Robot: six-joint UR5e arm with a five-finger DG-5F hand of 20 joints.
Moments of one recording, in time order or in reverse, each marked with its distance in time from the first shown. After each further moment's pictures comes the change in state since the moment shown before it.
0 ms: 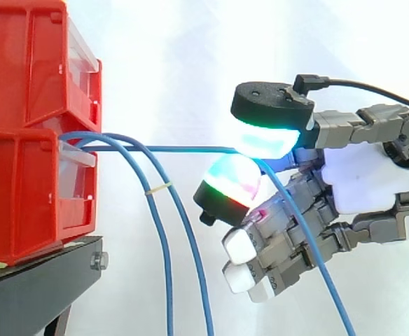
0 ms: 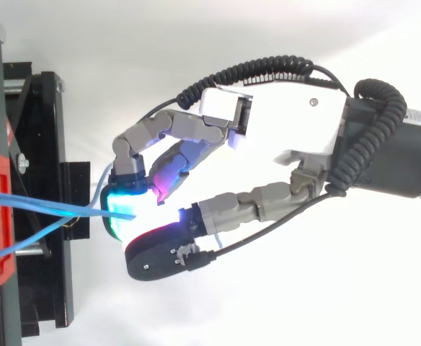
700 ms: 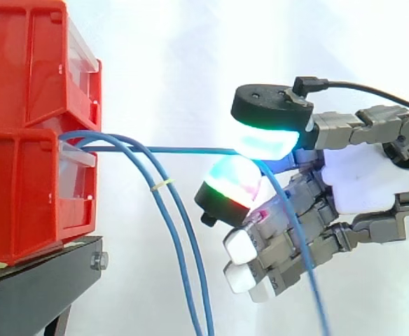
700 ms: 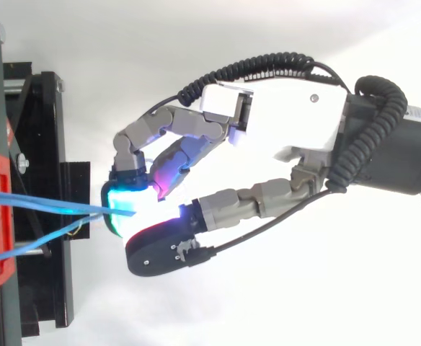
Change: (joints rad) arm -0.003 0.000 0.002 -0.006 -0.001 0.002
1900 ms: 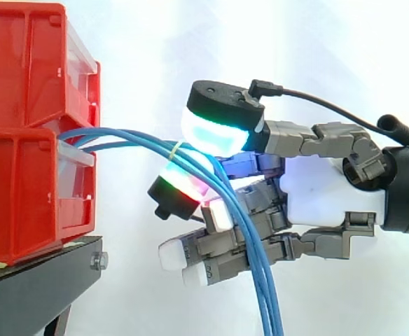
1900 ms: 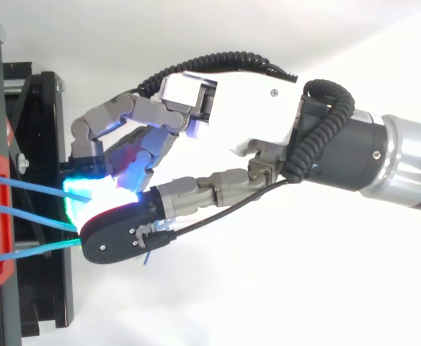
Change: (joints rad) arm -0.007 -0.078 0.001 0.265 0.021 0.026
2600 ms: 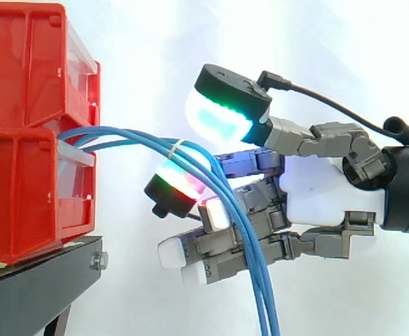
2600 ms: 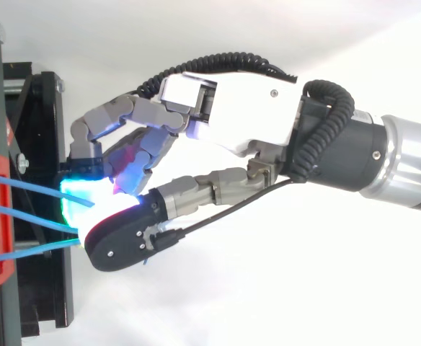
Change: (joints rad) arm 0.000 0.000 0.000 0.004 -0.002 0.003
